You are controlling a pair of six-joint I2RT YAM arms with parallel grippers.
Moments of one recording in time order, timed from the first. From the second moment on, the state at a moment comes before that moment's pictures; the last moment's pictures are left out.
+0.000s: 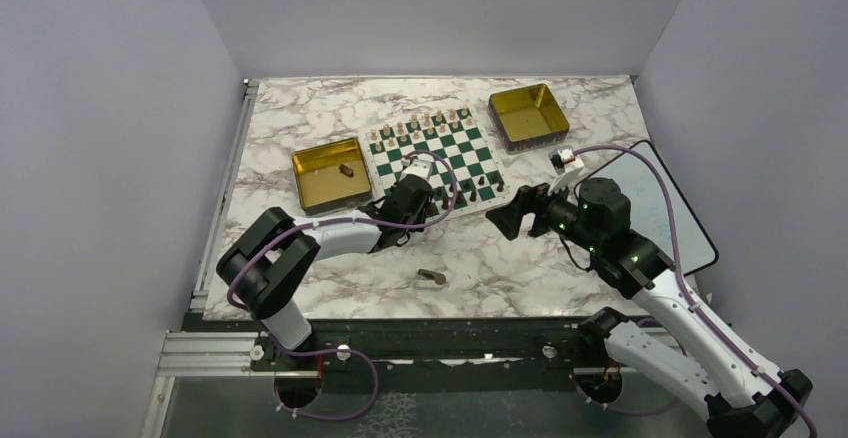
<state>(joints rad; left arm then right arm) -0.76 1.63 0.79 0.09 -0.33 -0.37 0.57 0.74 0.72 -0.29 -0.16 0.37</state>
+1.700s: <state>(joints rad) -0.22 1.63 1.15 -0.35 -0.45 -0.96 0.57 0.74 0.71 -0.29 -0.15 0.36</state>
